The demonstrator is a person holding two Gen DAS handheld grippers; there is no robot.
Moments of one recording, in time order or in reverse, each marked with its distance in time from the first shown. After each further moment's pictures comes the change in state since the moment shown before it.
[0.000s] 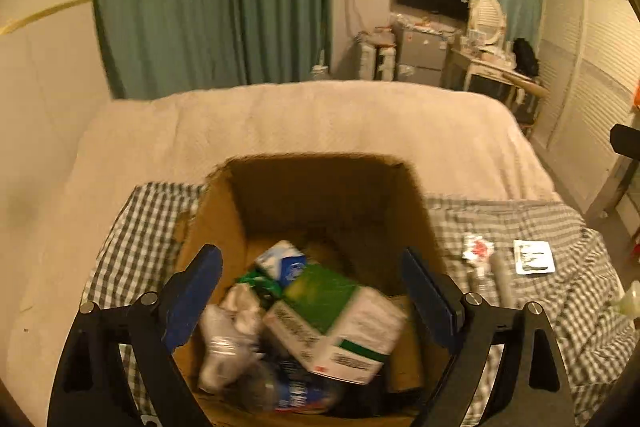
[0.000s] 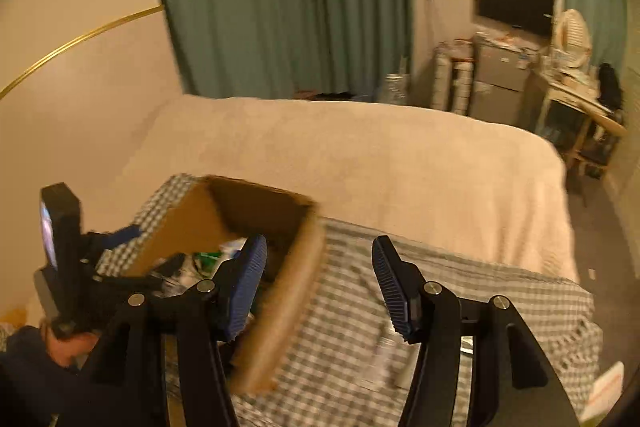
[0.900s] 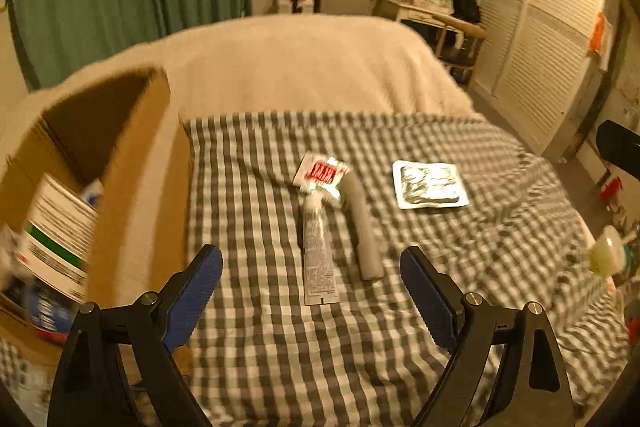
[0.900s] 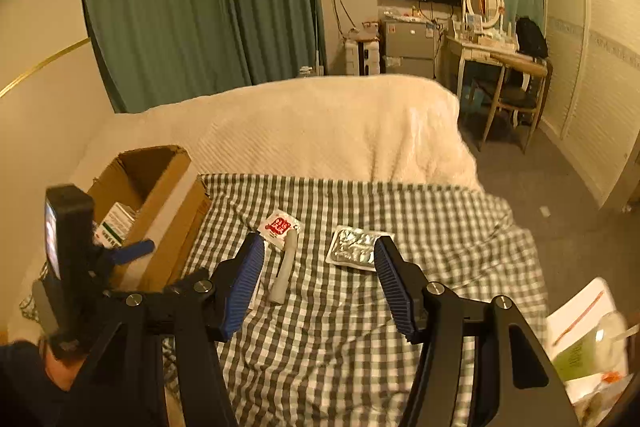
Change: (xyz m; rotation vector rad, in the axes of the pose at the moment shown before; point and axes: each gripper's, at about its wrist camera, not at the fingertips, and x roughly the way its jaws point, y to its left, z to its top) left arm 0.059 -0.204 -0.081 0.083 0.153 -0.156; right arm -0.074 -0.150 -0.129 0.189 -0.023 -0.164
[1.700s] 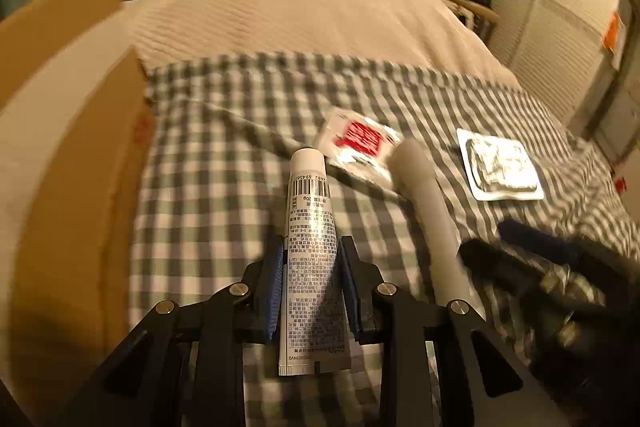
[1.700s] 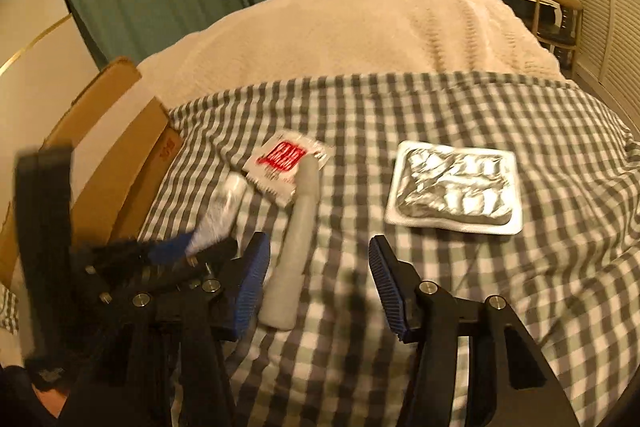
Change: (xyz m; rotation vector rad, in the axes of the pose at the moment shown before) left arm 0.101 0.033 -0.008 -0.015 0.051 -0.015; right arm 0.201 0.020 -0.075 0.054 0.160 0.114
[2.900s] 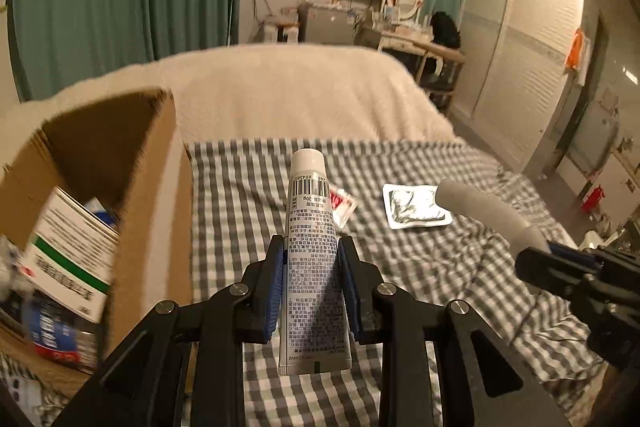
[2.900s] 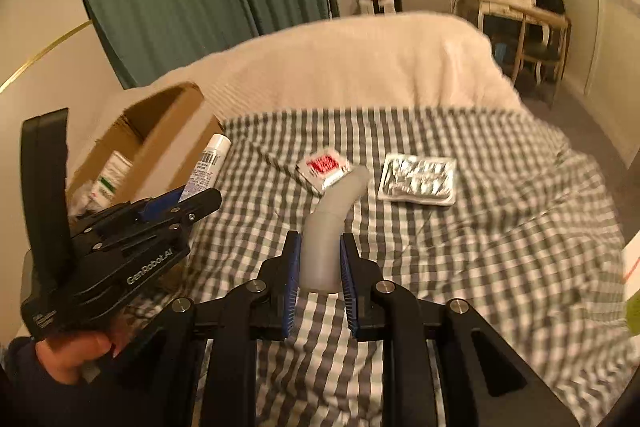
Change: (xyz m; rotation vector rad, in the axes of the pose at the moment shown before) left arm -0.147 -0.007 0.007 0.038 -0.175 -0.084; right arm -0.145 0.038 -0.007 -0.019 -0.057 -0.042
